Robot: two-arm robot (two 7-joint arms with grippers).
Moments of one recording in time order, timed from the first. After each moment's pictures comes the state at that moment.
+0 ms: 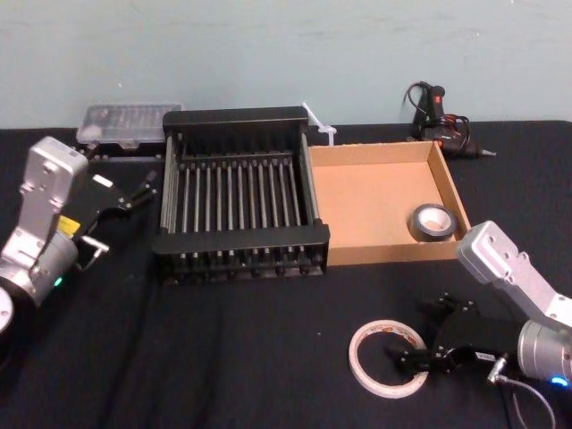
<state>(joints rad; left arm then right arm) -0.20 0.60 0.45 -1.41 -0.25 -0.12 0.03 0.00 0.73 -0.41 -1.74 0.31 0.42 0.50</state>
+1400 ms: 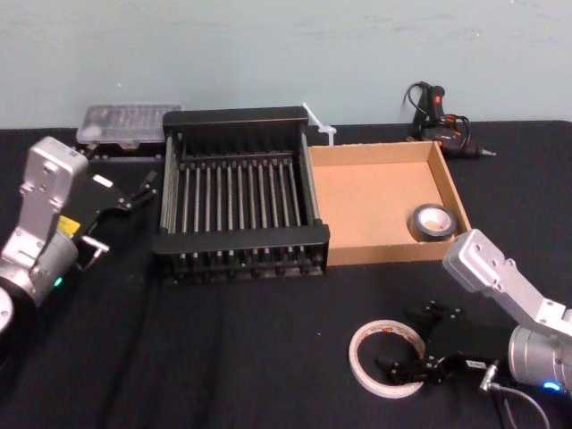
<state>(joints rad) -0.20 0.60 0.45 -1.41 -0.25 -0.12 0.03 0.03 0.74 -0.46 -1.73 0.31 0.40 0.54</state>
